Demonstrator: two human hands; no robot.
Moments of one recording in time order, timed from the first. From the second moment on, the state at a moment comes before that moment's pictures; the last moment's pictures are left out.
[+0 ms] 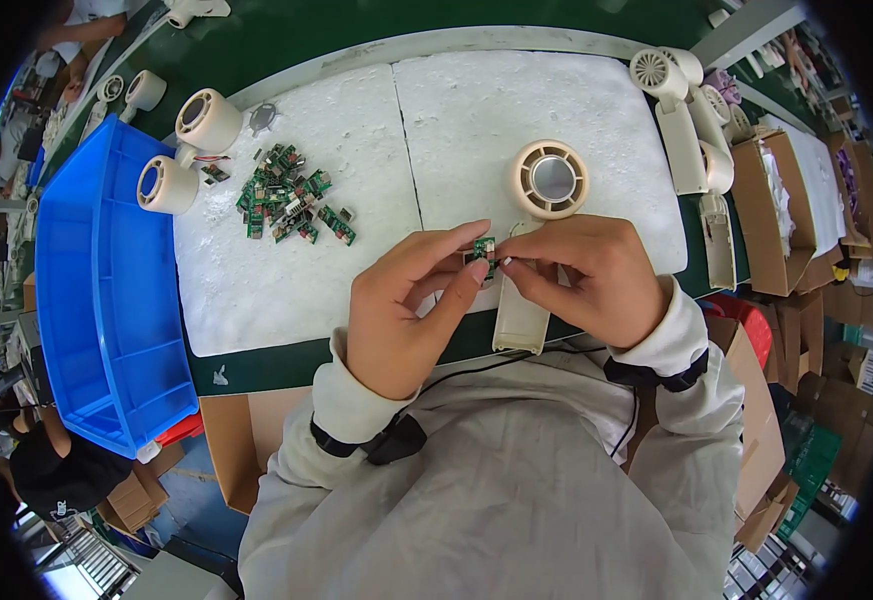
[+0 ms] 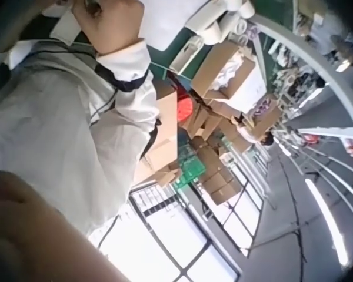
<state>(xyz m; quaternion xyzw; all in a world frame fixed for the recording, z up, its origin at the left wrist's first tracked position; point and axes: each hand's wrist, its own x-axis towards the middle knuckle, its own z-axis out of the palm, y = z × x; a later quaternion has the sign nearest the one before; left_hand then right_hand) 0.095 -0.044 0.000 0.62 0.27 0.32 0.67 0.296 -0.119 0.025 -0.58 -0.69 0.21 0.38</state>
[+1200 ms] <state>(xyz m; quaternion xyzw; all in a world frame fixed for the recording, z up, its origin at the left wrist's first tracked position) 0.082 -0.045 0.002 0.60 0.16 0.23 0.75 0.306 -0.147 0.024 -0.56 -0.64 0.34 0.40</state>
